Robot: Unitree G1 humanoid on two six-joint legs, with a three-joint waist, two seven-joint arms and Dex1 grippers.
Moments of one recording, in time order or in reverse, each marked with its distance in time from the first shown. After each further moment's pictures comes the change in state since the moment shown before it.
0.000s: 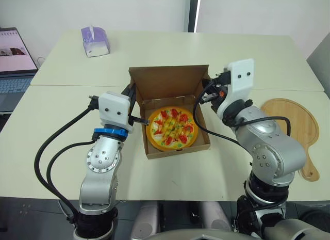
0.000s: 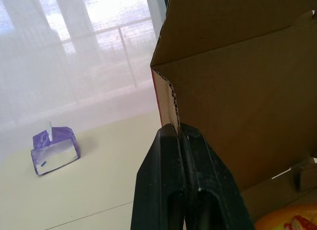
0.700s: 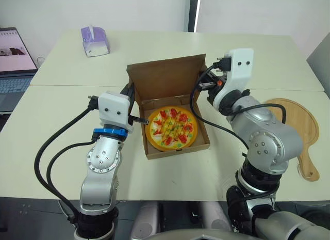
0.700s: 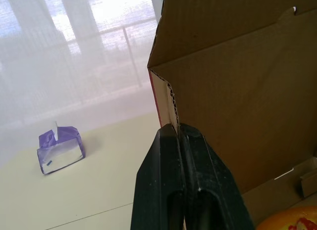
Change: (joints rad) left arm 0.000 -0.008 -0.003 -0.003 0.015 0.001 0.015; right arm -0.123 0.106 -0.107 0.075 0.028 0.082 -0.059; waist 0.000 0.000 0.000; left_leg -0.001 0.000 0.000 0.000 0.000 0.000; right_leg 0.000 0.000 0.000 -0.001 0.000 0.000
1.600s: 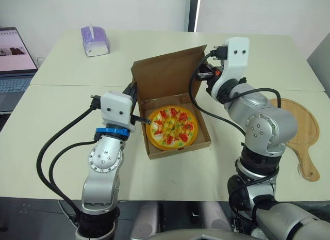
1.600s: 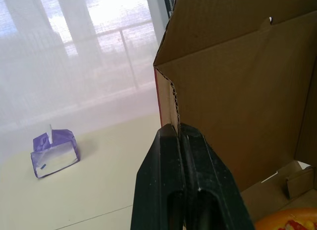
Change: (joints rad) left arm -0.006 -0.004 -0.014 0.001 0.000 -0.005 0.002; right arm -0.090 -0.038 -0.008 0.160 0.007 -0.055 -0.017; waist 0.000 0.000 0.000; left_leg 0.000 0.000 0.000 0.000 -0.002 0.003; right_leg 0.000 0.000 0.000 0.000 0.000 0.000
